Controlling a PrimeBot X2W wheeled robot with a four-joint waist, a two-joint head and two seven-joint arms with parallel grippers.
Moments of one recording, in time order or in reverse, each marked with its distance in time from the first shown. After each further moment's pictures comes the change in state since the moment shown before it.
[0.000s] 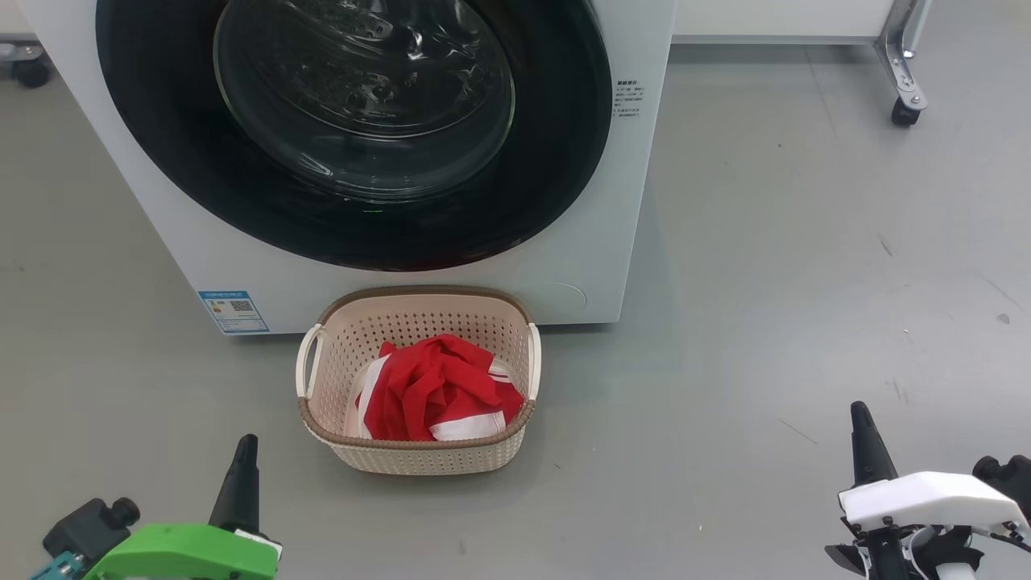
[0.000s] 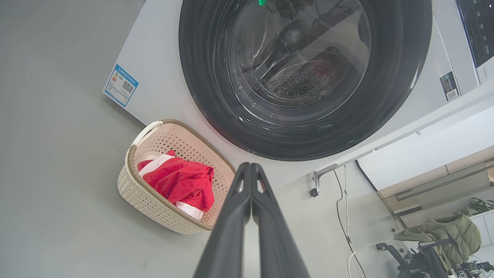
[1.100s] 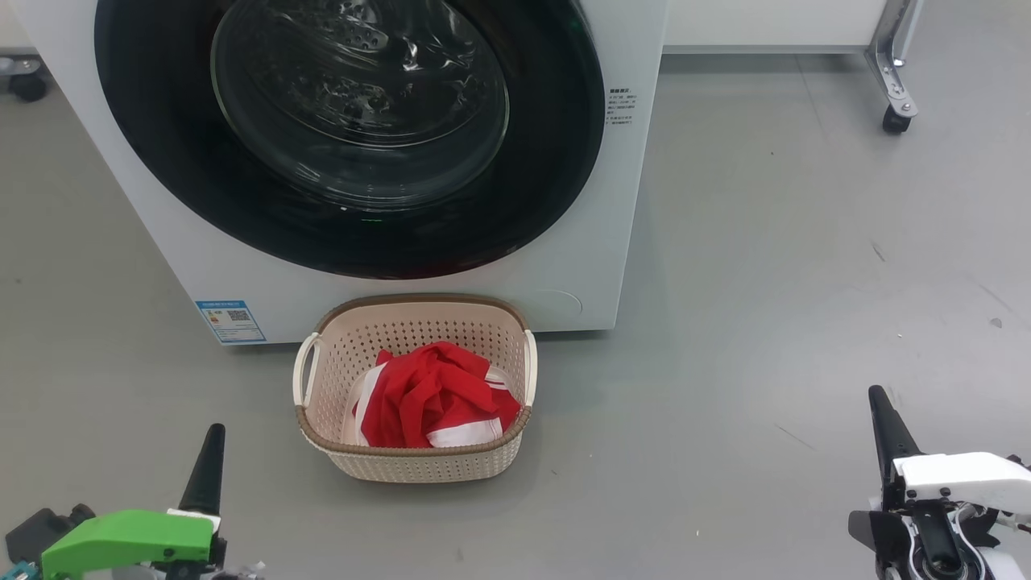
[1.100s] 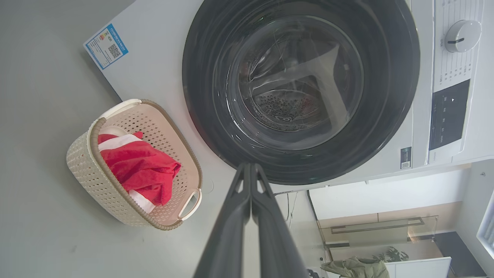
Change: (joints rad) left arm -0.057 0.007 0.080 0.080 -0.353 -0.047 0.062; right arm -0.063 -0.020 -0.067 0.066 0.377 0.060 0.079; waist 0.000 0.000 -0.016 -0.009
